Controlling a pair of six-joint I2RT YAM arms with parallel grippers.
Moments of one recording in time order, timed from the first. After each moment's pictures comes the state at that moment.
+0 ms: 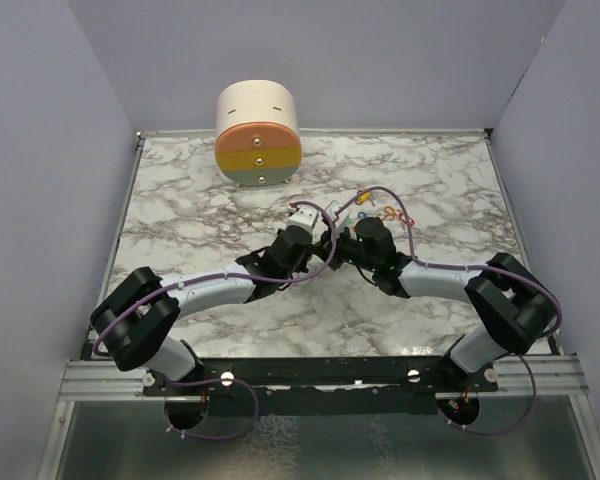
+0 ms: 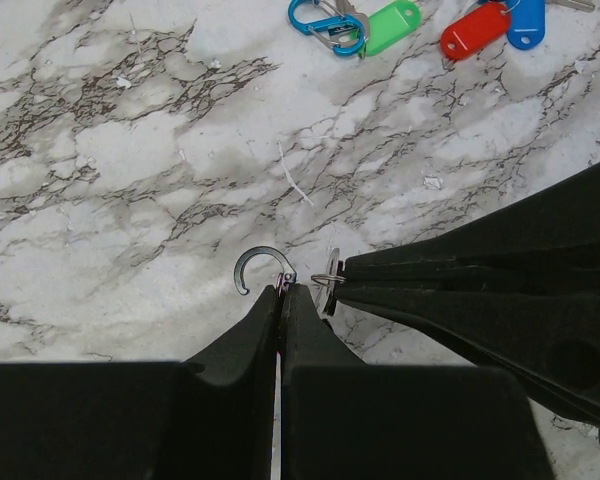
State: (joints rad) left arm -0.88 1.48 0.76 0.10 -0.39 -0.33; right arm 0.73 1.56 0.65 0.58 -0.24 0.00
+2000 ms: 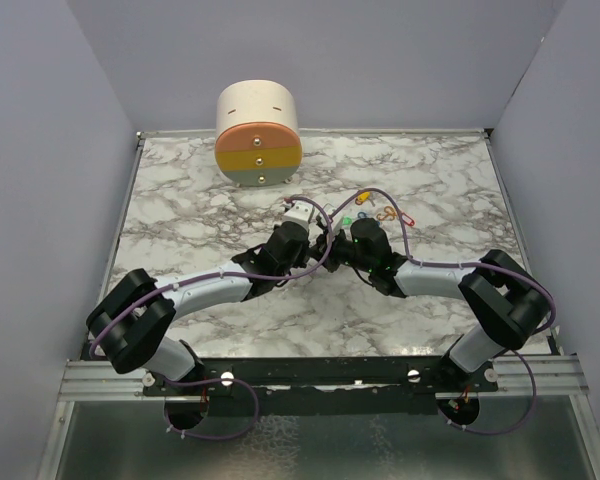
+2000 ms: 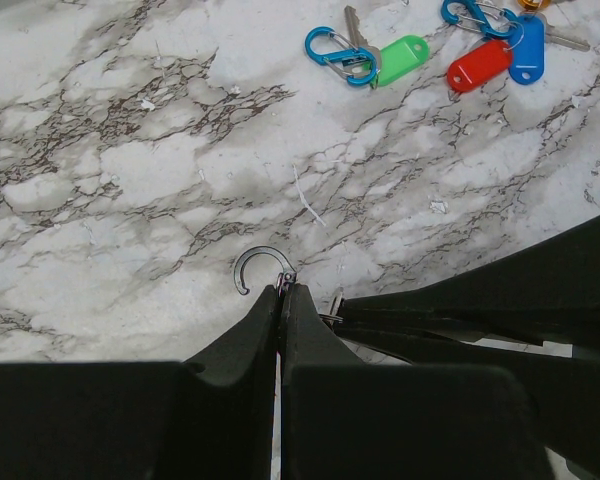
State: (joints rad) left arm -0.85 1.46 0.76 0.11 -0.39 -0.33; right arm 0.75 1.59 0.67 0.58 -0.26 -0.03
